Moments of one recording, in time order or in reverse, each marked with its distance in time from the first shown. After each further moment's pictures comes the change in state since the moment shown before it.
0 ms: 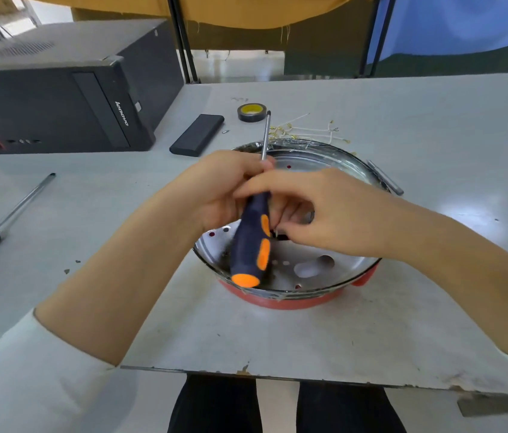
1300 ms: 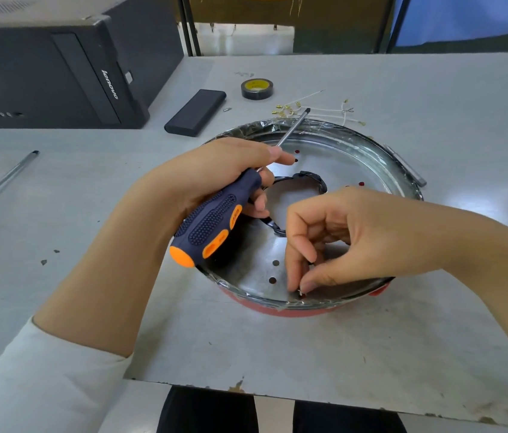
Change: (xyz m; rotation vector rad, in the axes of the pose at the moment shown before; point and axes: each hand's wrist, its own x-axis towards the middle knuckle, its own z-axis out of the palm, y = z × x) left_hand 0.034 -0.017 -0.031 0.252 -0.148 0.055; right_hand -0.013 0.017 -0.002 0.348 -0.379 0.138
